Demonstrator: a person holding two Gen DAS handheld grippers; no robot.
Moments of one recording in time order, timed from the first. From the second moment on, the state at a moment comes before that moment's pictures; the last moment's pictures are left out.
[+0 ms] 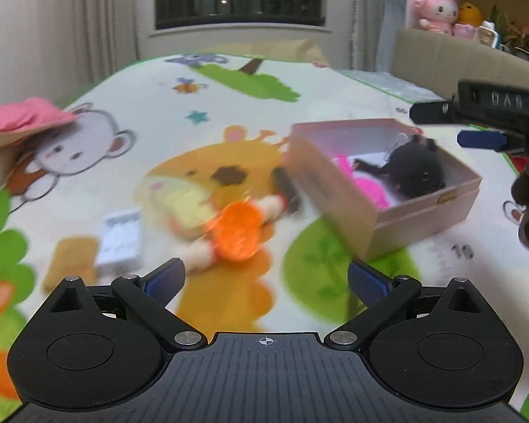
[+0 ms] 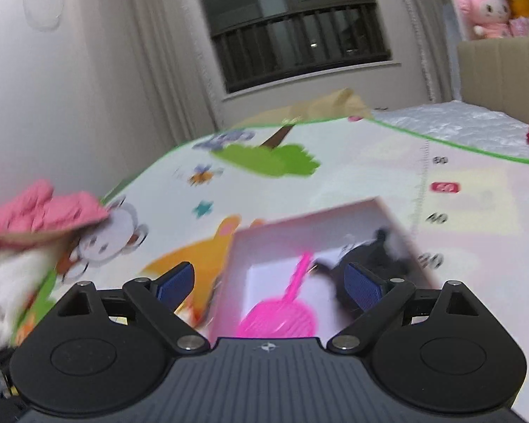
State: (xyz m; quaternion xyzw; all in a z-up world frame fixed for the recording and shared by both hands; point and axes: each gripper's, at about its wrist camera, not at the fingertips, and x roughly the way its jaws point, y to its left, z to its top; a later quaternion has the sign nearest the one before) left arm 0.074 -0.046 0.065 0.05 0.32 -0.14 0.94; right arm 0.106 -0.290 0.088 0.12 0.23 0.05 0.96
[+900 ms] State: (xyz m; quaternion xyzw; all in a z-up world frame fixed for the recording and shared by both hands) left arm 0.050 0.092 0.046 -0.03 0.29 -0.05 0.95; right arm 0.146 -0.091 0.044 -0.10 0.27 0.13 0.95
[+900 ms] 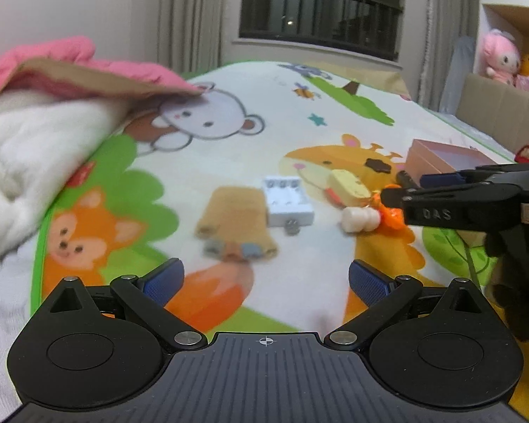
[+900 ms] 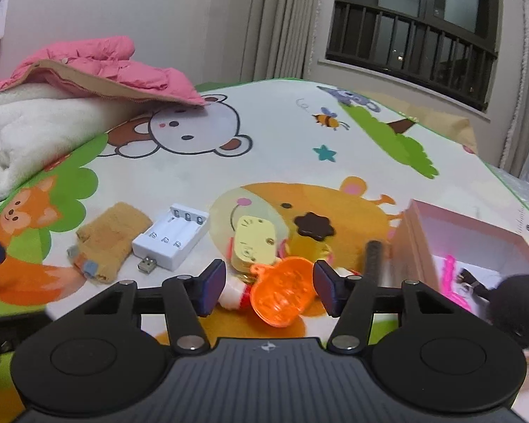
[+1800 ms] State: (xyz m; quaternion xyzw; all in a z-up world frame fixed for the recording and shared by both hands) left arm 0.067 0.090 0.048 -0.01 0.29 -0.06 0.95; right arm 0.049 -0.126 0.045 -0.11 0.30 0.19 0.93
